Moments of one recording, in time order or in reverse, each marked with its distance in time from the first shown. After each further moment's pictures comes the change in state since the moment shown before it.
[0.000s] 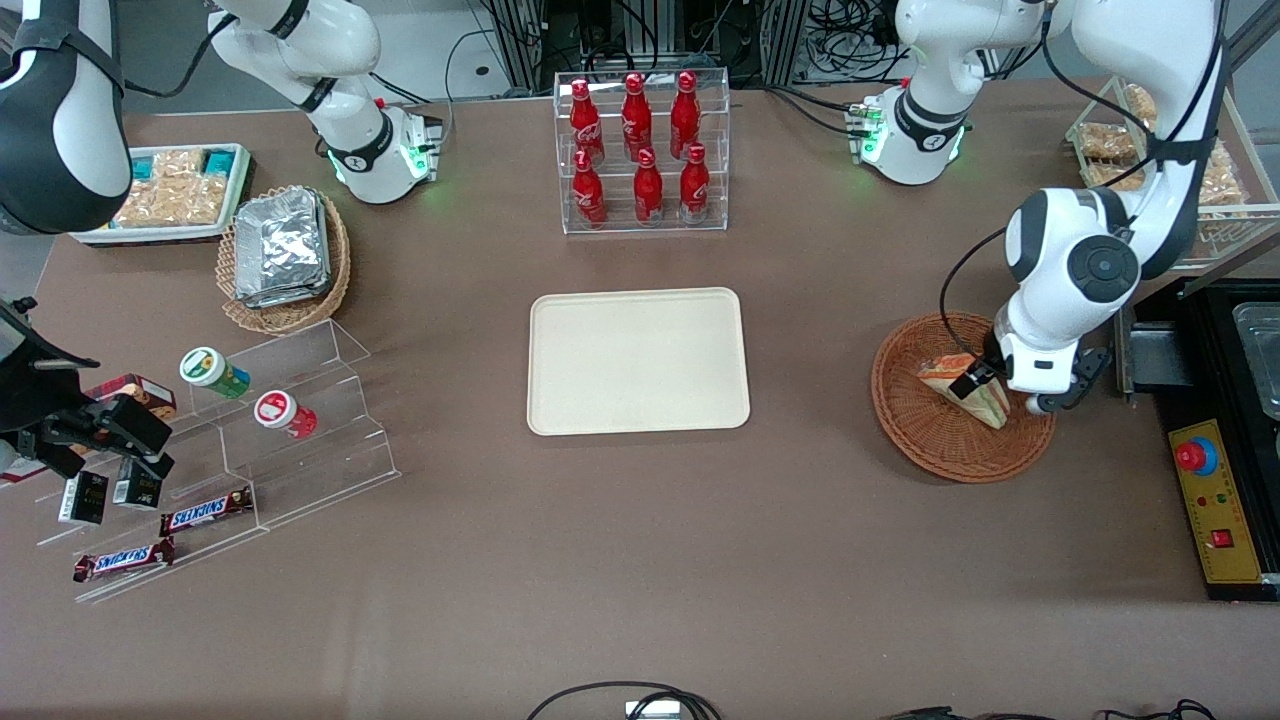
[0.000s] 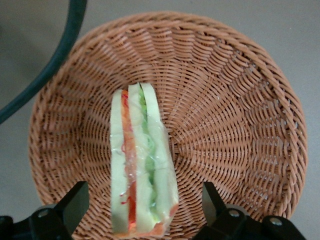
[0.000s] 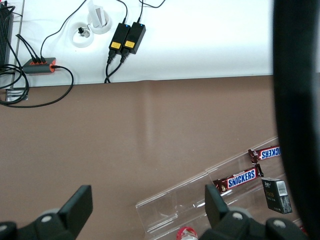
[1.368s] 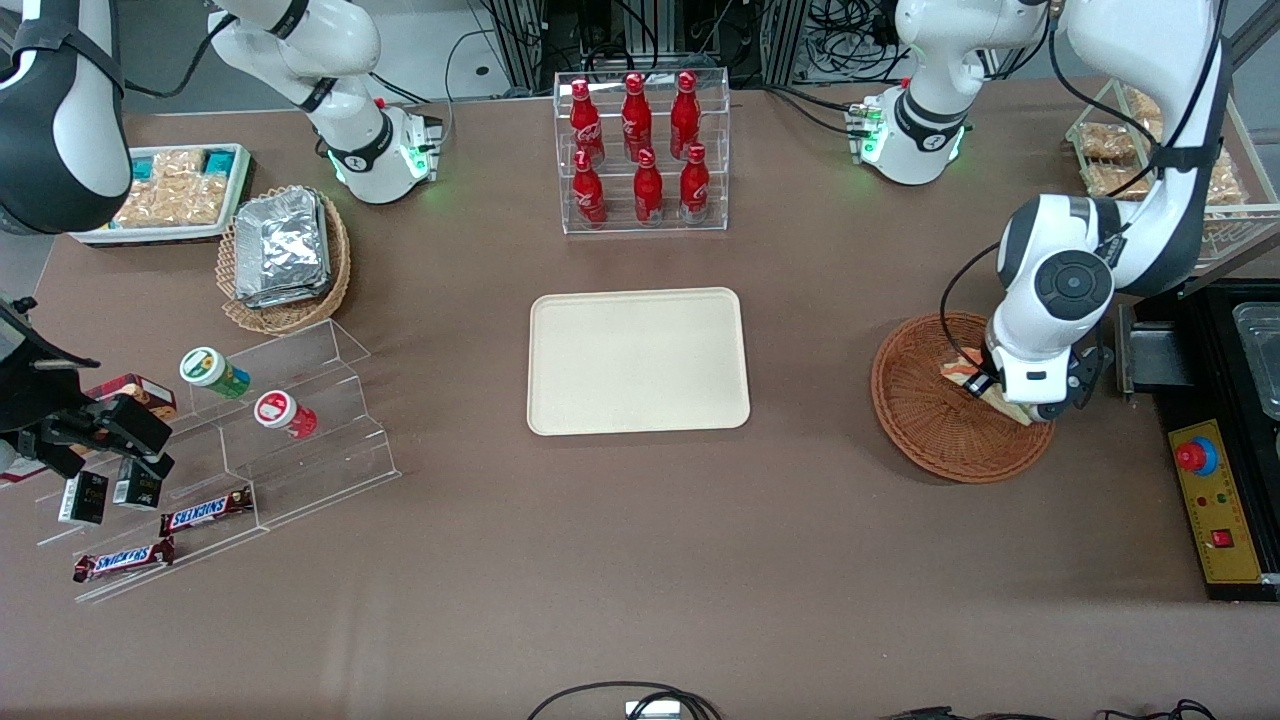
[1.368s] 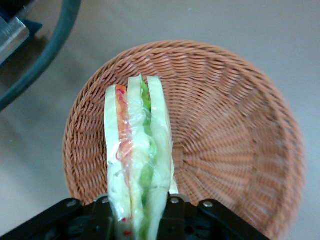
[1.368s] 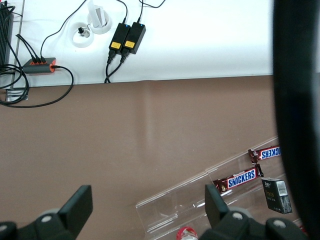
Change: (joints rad) arm -0.016 -0.007 -0.066 0.153 0.162 -0.251 -0.209
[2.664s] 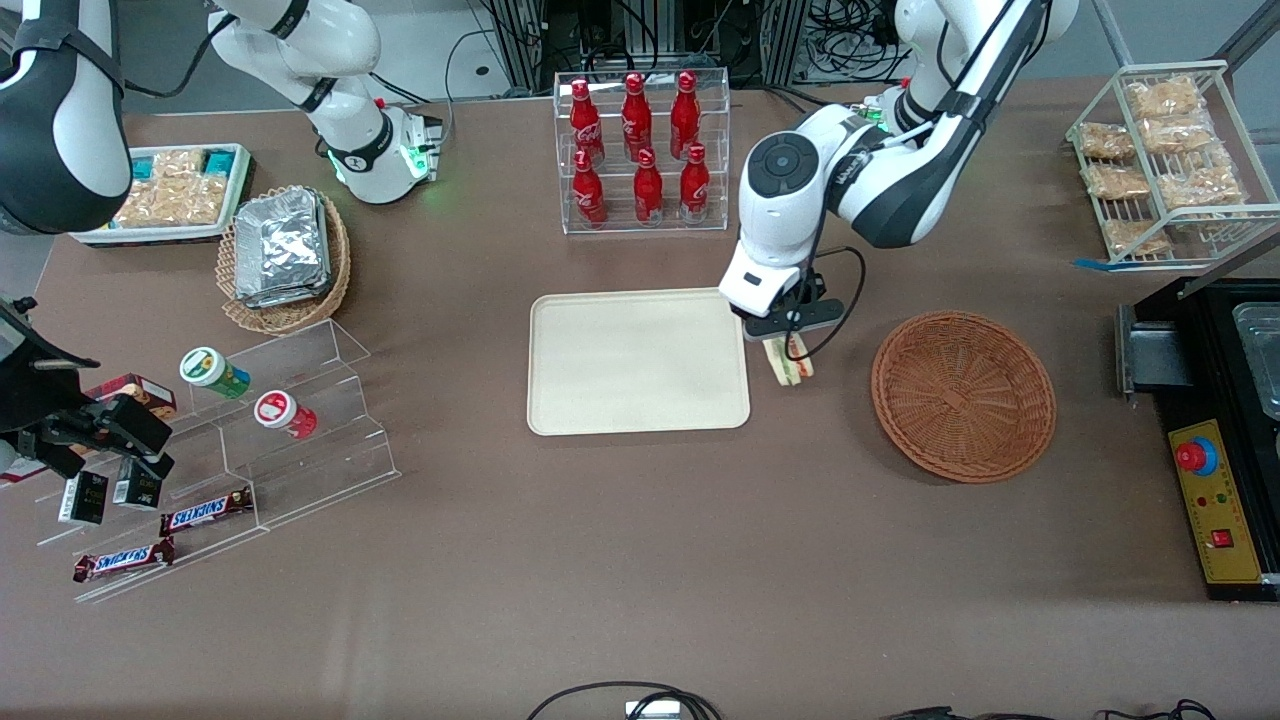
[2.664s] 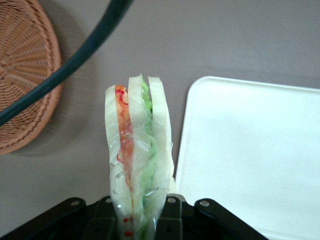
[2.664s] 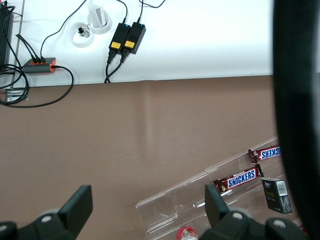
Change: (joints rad) arm -0.051 0.040 -0.537 0.114 -0.054 -0.064 0.020
